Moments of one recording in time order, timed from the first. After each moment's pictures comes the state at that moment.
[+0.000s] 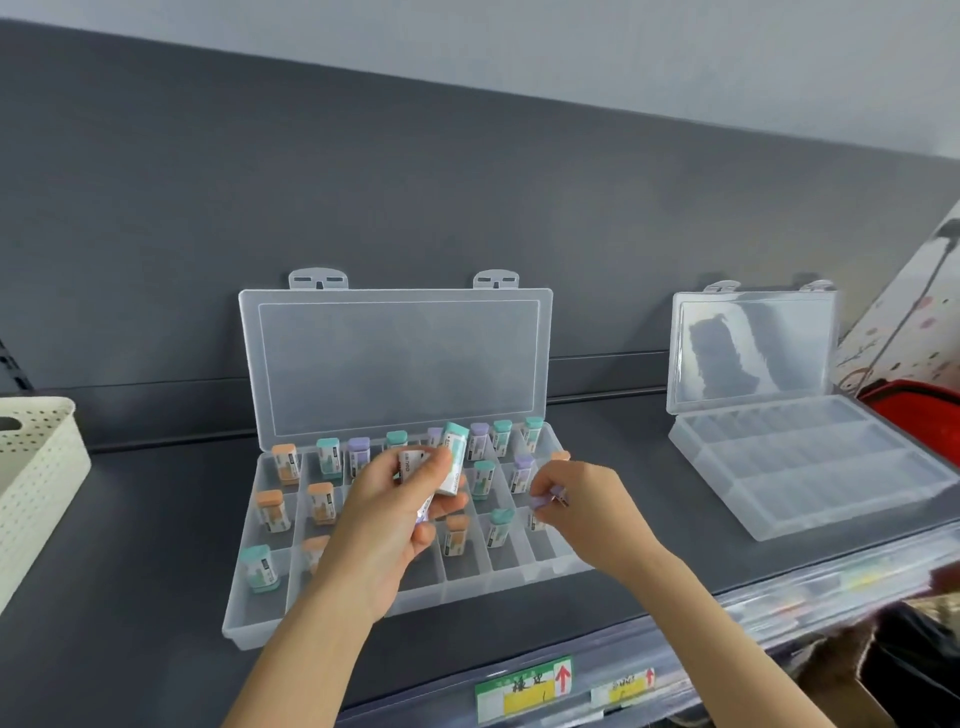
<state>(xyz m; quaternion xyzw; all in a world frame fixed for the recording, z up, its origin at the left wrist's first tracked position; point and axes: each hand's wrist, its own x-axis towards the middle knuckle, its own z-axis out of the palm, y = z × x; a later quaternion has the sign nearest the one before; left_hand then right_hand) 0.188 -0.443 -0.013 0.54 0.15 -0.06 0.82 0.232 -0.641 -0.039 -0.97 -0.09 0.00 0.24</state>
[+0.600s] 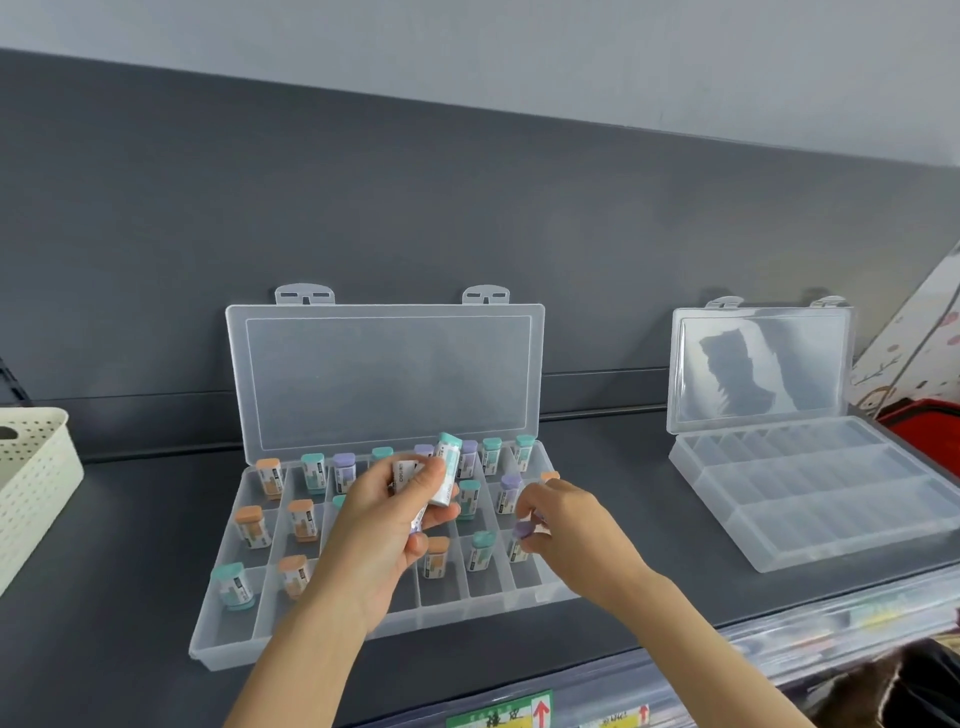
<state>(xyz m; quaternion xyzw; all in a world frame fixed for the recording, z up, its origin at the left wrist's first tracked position) 0.198 -0.460 -0.013 0.55 0.17 -0.03 0.81 0.245 -0.654 -0.053 -0.97 -0.18 0.01 0.19</state>
